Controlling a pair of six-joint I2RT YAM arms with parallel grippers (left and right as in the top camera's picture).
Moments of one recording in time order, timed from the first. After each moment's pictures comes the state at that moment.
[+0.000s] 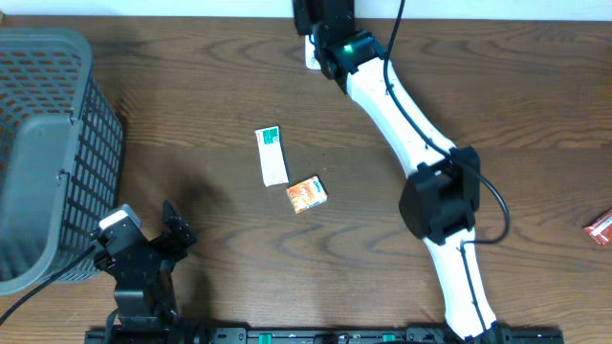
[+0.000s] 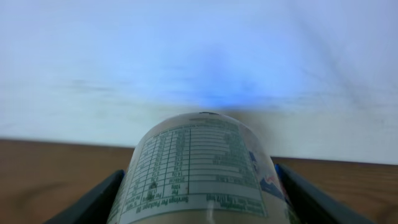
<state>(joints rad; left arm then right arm) -0.03 0.23 0.38 -0.61 -0.37 -0.38 0.48 2.42 2.32 -0.32 0.38 0.18</state>
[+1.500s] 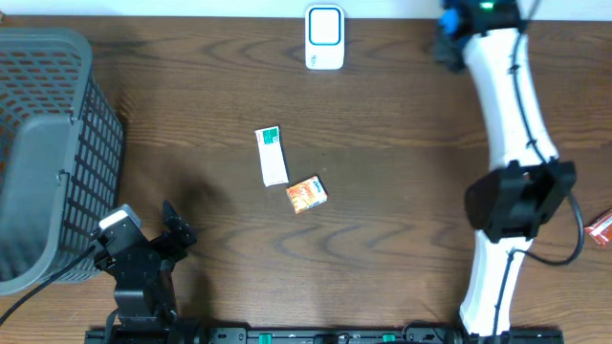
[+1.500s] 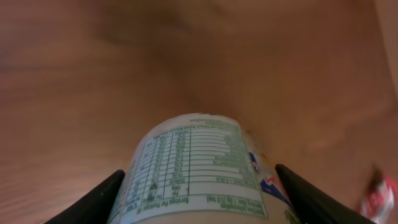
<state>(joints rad) -0.03 0.23 0.38 -0.61 -0.37 -0.38 0.06 2.27 2.35 -1.27 0.43 0.22</state>
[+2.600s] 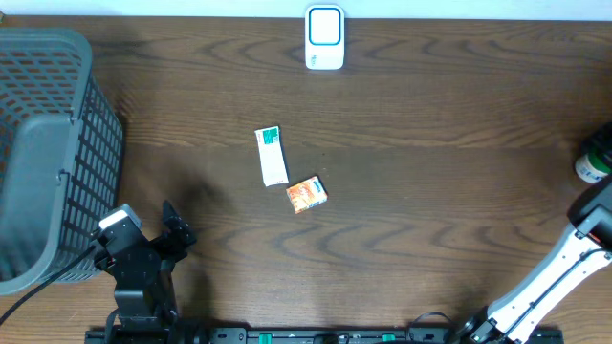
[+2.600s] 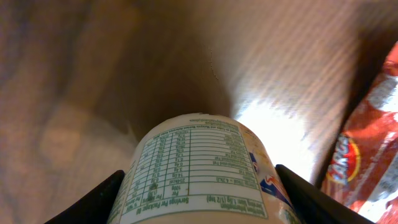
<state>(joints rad) -0.03 0.23 0.38 -0.61 -0.37 -0.38 -0.72 2.51 2.29 -1.33 0.07 0.28</state>
